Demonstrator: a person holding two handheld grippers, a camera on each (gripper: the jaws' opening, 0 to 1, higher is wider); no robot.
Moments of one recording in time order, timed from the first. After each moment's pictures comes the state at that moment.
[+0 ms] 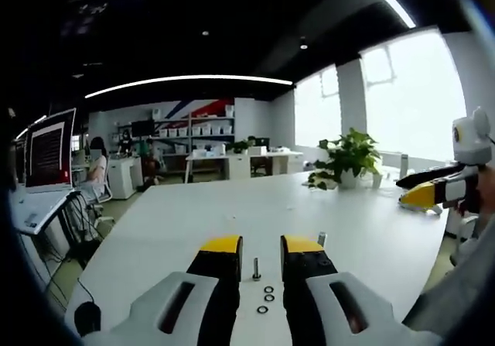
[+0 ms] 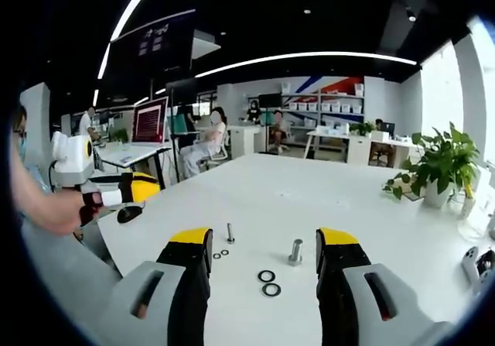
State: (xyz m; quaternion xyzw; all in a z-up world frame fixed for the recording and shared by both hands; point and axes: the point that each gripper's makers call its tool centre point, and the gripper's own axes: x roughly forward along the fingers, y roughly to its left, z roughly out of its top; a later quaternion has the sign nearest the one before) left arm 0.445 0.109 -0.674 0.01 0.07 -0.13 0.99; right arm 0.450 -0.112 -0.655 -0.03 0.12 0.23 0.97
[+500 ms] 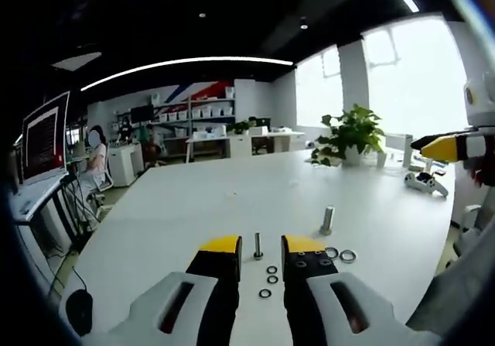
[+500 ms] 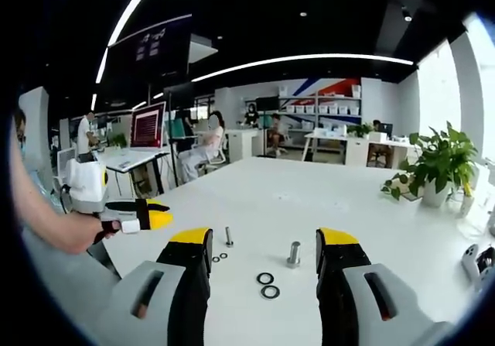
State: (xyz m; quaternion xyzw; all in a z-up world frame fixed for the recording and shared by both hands) left arm 0.460 0.110 -0.721 0.02 0.12 -0.12 0.99; right arm 0.451 -0.118 -0.650 -0.02 0.11 0.22 0.97
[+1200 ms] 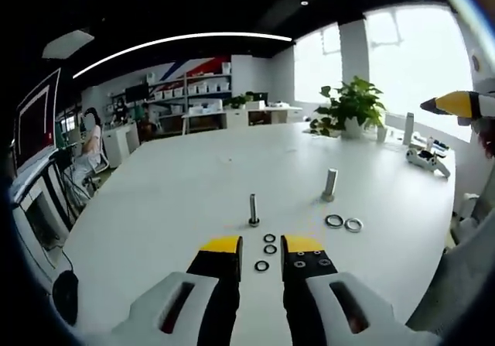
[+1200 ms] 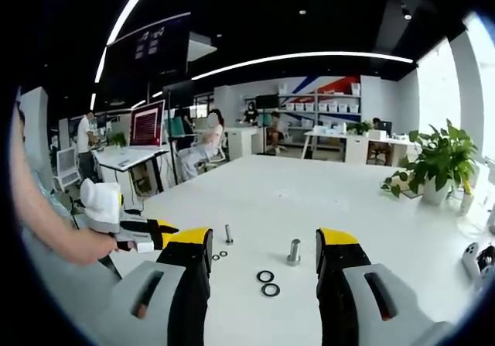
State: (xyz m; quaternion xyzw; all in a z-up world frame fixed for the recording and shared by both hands) left arm 0.465 0.106 -0.789 0.02 0.21 -0.13 0.97; right arm 0.452 -0.118 -0.655 -0.02 0.12 0.22 0.97
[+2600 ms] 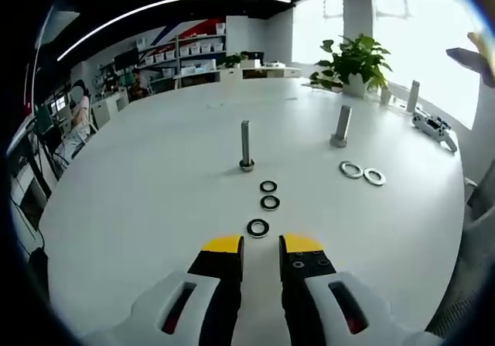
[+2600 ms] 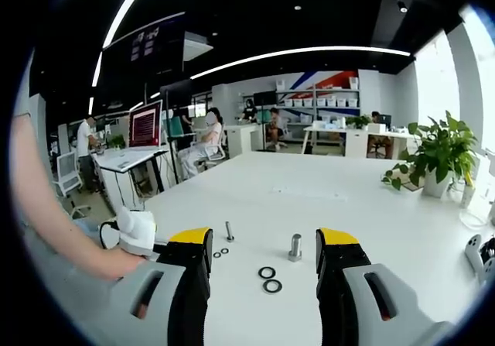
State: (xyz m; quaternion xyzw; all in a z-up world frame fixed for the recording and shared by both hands) left arm 0.469 0.089 -0.847 0.02 0.30 -0.14 0.94; right arm 0.453 -0.121 -0.661 -0.01 0.13 0.22 0.97
